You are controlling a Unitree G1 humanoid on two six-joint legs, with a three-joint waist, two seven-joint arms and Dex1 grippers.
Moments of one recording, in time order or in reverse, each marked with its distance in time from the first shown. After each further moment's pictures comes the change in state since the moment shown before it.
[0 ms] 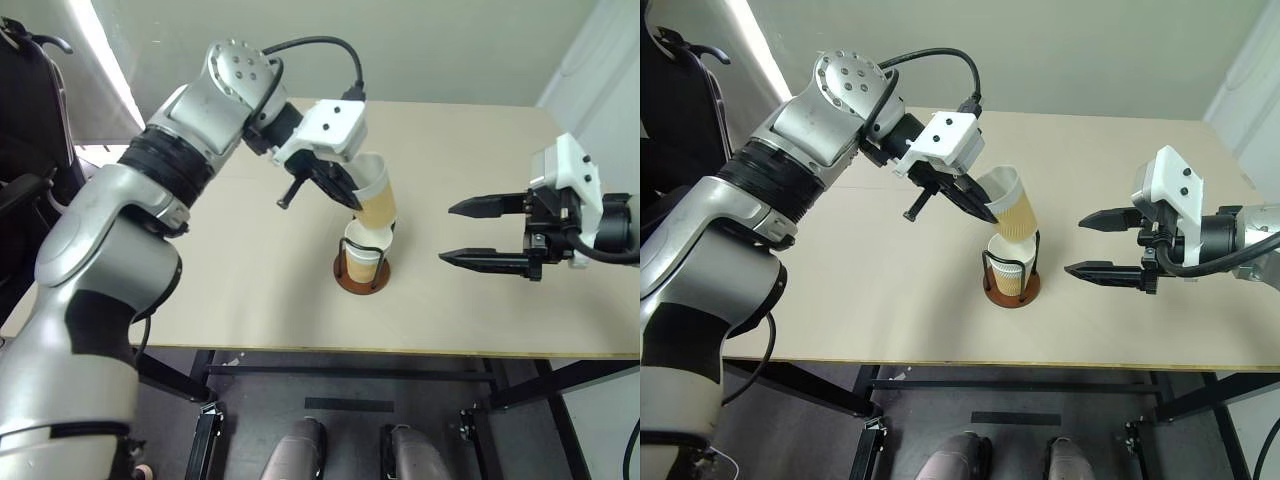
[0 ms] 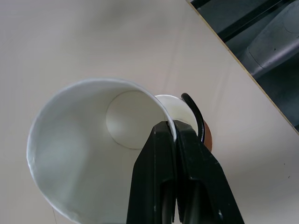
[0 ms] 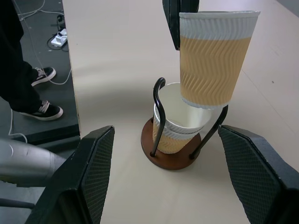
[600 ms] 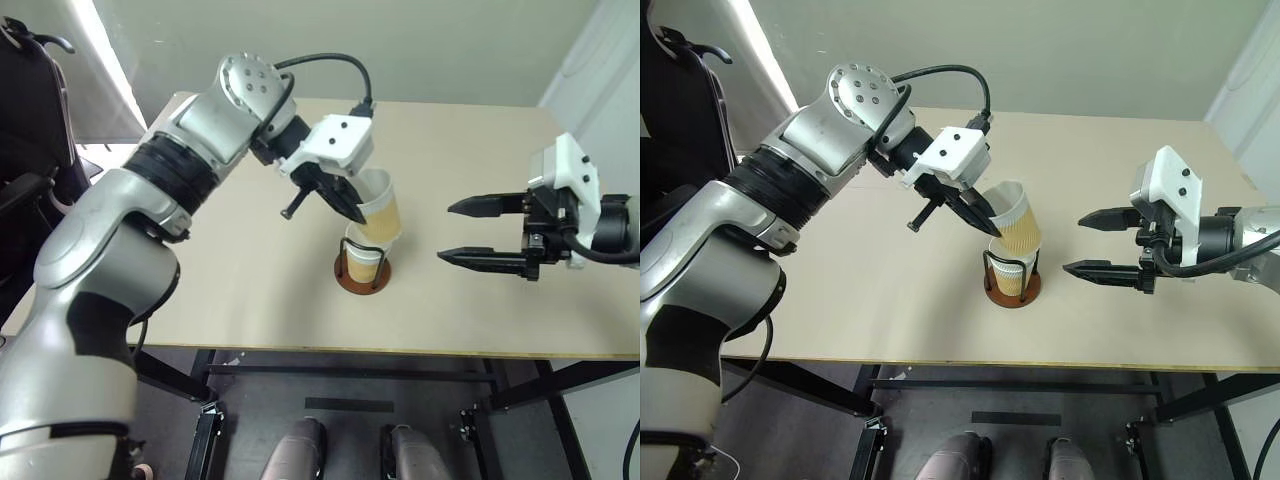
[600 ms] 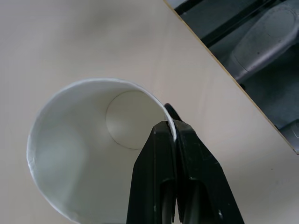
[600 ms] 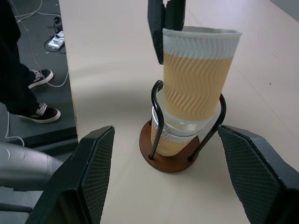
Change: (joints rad) left arm 0.017 0.011 -0.058 -0.076 -0.048 0.013 0.000; right arm 0.009 0.002 -0.002 -0.015 0.017 0.002 -0.034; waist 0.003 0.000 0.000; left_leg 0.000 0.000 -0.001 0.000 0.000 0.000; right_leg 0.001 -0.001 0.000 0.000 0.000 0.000
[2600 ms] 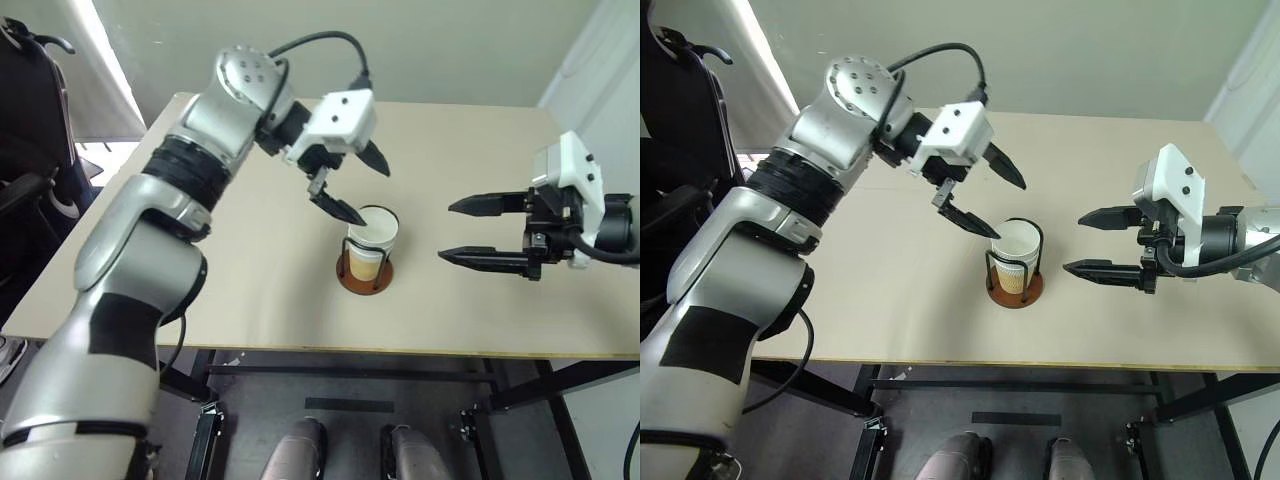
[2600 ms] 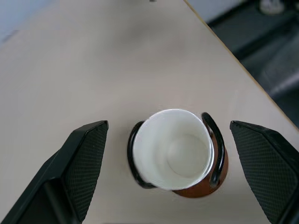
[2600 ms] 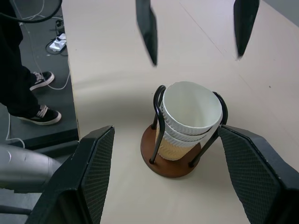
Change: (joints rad) left arm 0.062 -0.080 0.318 0.135 0.142 0.071 0.000; right arm 0.003 -0.002 -0.008 0.019 0.004 -0.014 0.015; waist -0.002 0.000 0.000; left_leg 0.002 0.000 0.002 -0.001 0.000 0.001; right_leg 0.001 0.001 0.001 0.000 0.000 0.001
